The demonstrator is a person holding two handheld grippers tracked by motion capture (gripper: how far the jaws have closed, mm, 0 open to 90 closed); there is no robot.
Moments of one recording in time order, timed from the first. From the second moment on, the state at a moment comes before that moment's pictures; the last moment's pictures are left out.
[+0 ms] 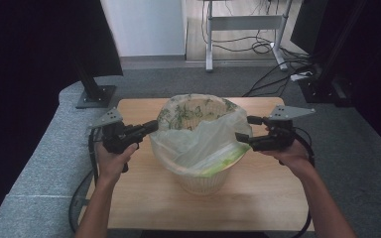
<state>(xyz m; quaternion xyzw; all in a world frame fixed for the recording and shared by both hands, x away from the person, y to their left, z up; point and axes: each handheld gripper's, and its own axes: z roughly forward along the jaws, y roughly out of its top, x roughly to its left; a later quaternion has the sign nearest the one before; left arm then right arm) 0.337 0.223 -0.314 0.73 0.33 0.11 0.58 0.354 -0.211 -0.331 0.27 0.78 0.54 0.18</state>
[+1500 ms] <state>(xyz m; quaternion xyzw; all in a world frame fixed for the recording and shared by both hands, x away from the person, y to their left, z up) 0.346 0.230 -0.318 0.73 0.34 0.10 0.59 0.424 -0.220 -0.333 0.35 0.74 0.56 0.14</state>
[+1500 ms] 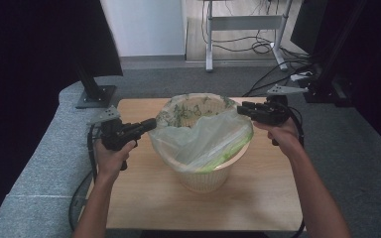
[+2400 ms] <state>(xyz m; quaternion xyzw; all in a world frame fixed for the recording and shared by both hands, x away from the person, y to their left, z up) 0.350 0.229 -0.321 0.72 0.35 0.10 0.59 0.393 -0.168 -0.282 0.27 0.72 0.60 0.22</state>
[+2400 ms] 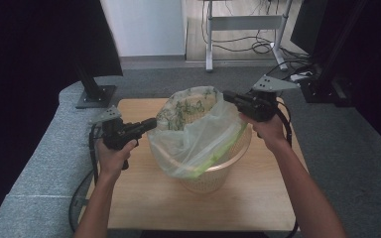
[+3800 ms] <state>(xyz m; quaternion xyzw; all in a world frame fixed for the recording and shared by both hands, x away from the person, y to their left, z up) 0.393 0.239 -0.309 0.70 0.36 0.10 0.61 0.418 -0.148 -0.295 0.27 0.77 0.54 0.21</state>
